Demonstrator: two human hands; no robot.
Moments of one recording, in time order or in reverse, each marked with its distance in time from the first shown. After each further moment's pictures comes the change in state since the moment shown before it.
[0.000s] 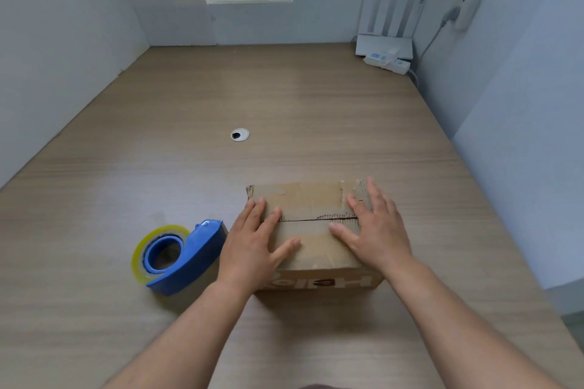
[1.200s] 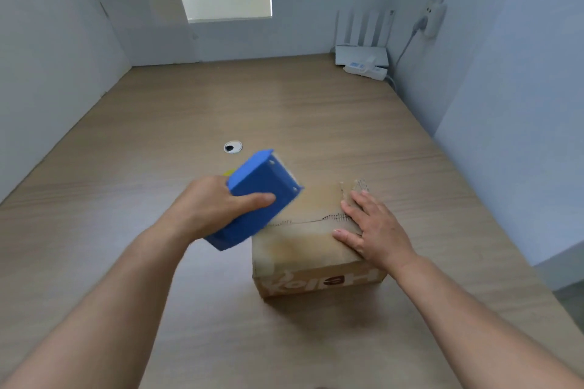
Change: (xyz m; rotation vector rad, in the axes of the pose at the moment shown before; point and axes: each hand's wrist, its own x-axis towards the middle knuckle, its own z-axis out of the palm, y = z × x) left_hand 0.036 -0.018 -0.139 -0.372 -0.211 -0.175; right_hand -0.008 -0.002 0.001 -0.016 0.038 -0.131
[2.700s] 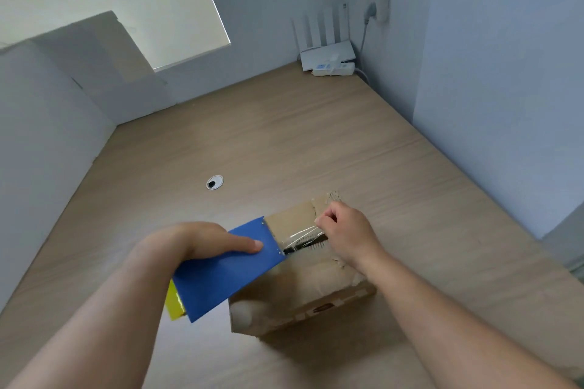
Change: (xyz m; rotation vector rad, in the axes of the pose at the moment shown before) left_hand 0.030 0.073 0.013 0.521 -0.472 -0.406; right_hand 0.014 -0.015 -0.030 0.815 0.110 0.392
